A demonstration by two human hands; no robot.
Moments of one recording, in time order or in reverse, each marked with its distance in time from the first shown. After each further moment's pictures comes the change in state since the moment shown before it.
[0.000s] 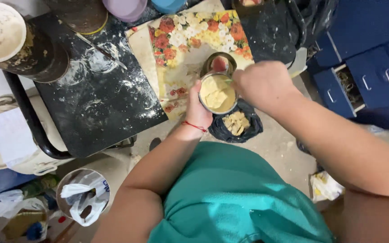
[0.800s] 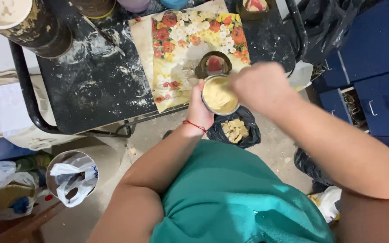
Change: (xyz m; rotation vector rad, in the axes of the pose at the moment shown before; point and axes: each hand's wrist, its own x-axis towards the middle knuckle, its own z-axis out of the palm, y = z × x) left_hand -0.006 -0.049 0.011 -0.036 0.050 0.044; right_hand -0.030 0.020 -0.026 -0.100 0.122 -0.184
